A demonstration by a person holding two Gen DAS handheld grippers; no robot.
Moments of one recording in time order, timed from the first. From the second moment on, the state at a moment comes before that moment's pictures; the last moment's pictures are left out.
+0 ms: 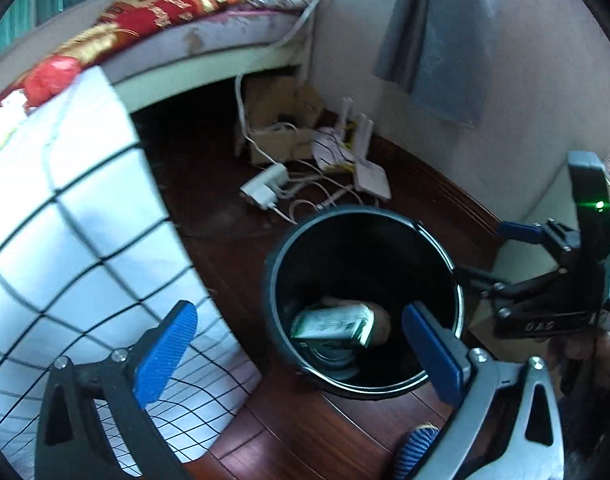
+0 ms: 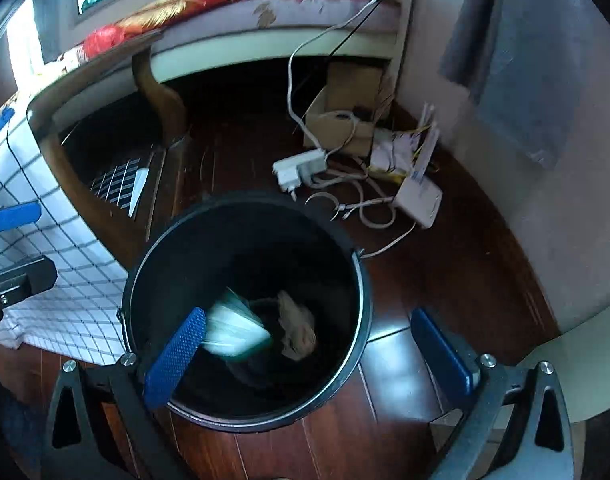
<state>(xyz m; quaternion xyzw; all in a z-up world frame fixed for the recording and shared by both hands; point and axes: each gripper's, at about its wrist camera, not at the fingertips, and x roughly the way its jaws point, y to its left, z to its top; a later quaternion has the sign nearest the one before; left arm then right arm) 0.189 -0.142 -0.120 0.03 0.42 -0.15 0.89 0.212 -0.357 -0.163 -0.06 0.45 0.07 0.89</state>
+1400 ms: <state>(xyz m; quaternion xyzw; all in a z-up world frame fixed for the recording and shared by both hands) 0.114 0.030 -0.035 -0.03 0.31 0.09 0.95 0.173 -0.185 -0.034 -0.08 0.31 0.18 0.93</state>
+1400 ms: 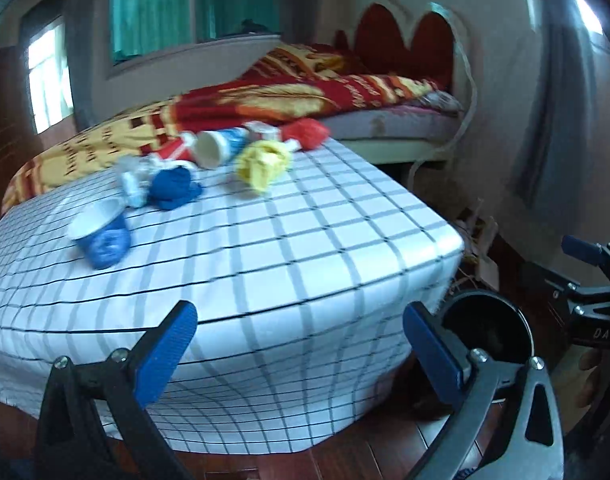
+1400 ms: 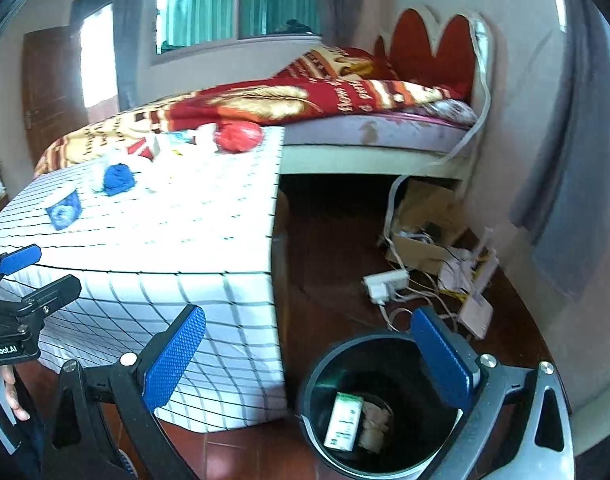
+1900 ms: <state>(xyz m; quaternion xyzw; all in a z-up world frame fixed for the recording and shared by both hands) 0.092 0.166 -0.036 -0.10 0.30 0.21 0.93 0.188 -0.051 -0.030 -0.10 0.31 0.26 0.91</state>
